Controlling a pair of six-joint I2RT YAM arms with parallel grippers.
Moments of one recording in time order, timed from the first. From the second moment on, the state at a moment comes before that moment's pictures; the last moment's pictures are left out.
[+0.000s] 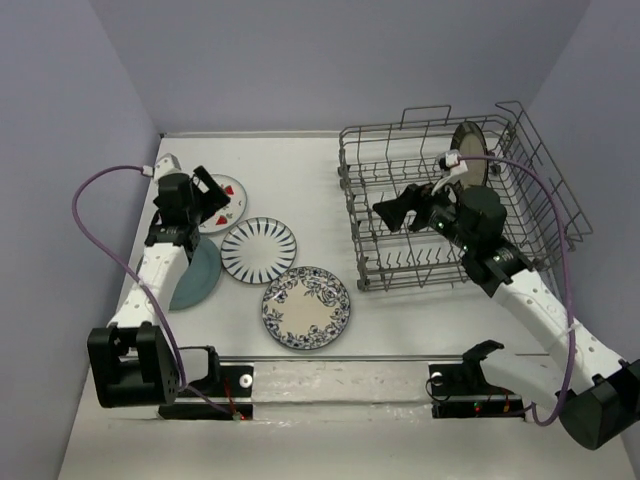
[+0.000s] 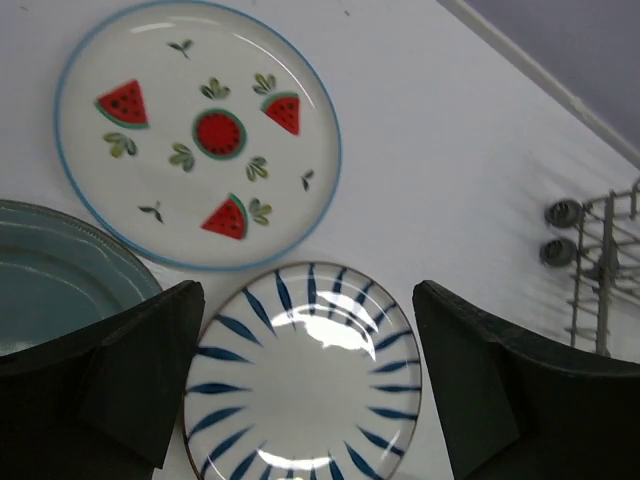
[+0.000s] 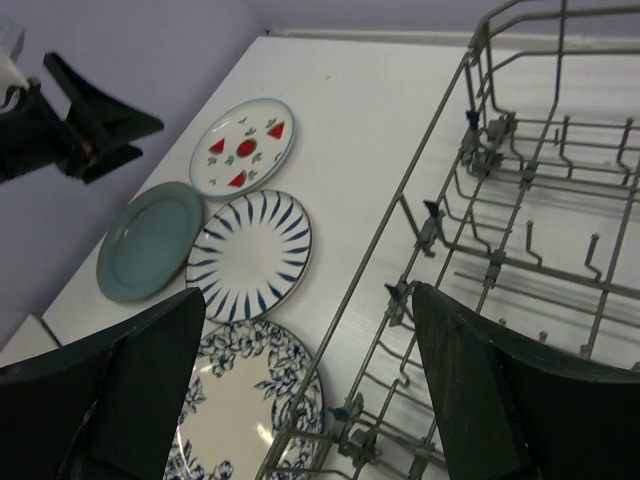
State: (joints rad) left arm -0.02 1.16 0.84 -0.15 -0.08 -0.55; right arm 0.42 1.01 0.94 -0.01 -0.20 0.38
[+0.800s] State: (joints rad) left arm 0.27 1.80 1.12 -0.17 -0.12 -0.42; right arm 0.45 0.81 0.74 0.04 -0.29 0.43
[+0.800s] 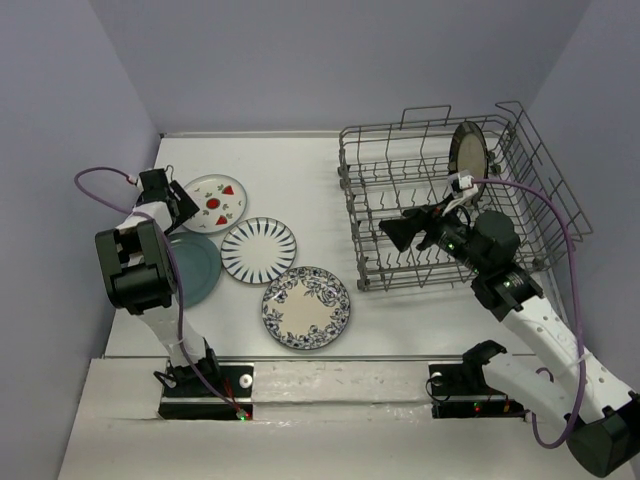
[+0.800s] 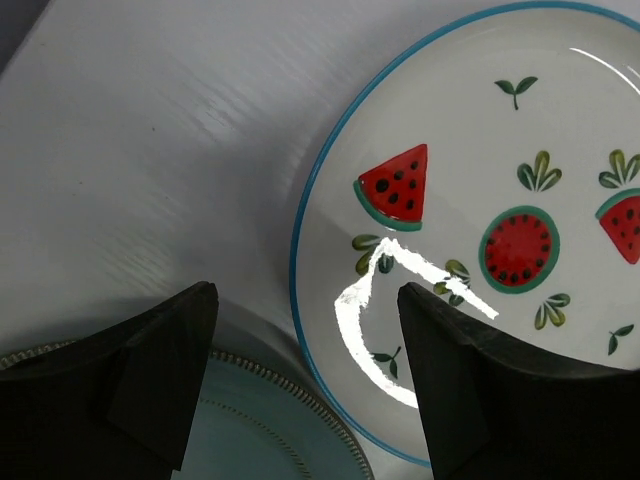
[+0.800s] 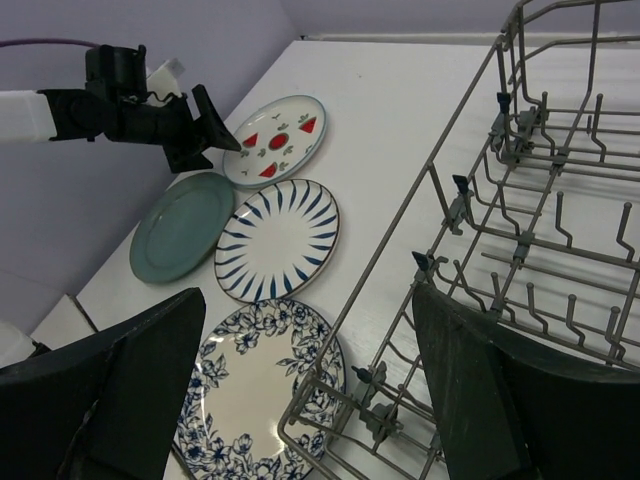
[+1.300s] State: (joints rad) left arm 0.29 1.89 1.15 -0.10 0.03 -0.42; right arm 0.45 0.77 0.68 0.04 -0.30 0.45
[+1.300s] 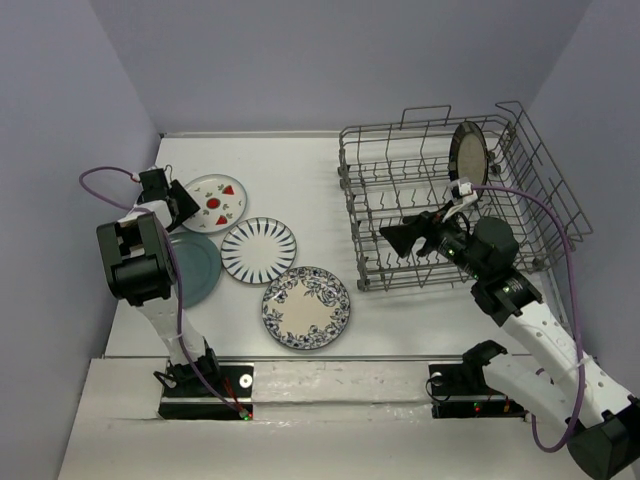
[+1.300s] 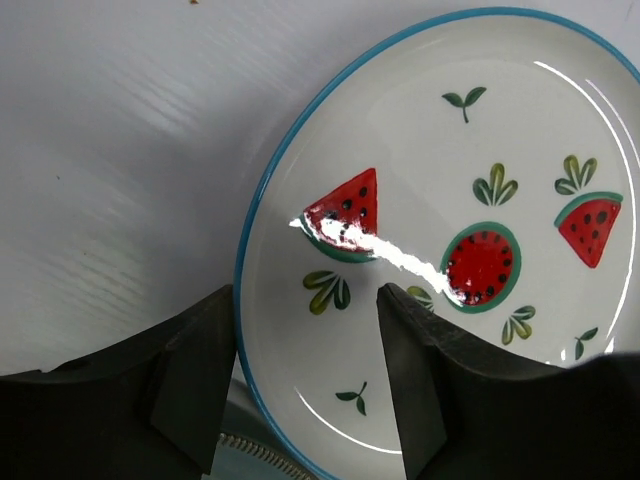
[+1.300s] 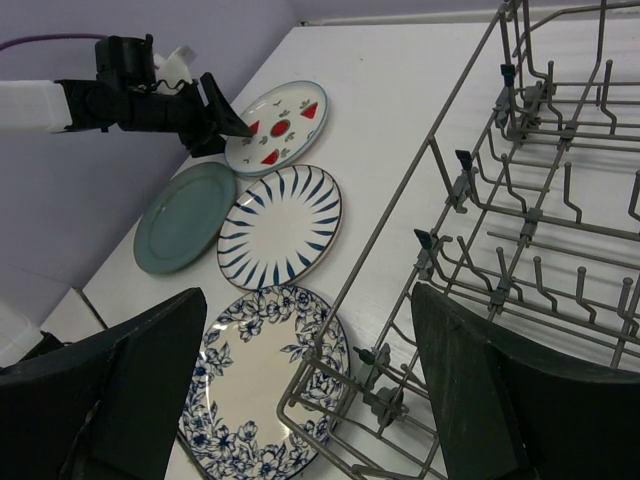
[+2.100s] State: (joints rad) left arm 0.30 1.90 1.10 0.07 0.11 -0.51; right arm 0.45 0.75 0.69 0.01 -0.23 0.43
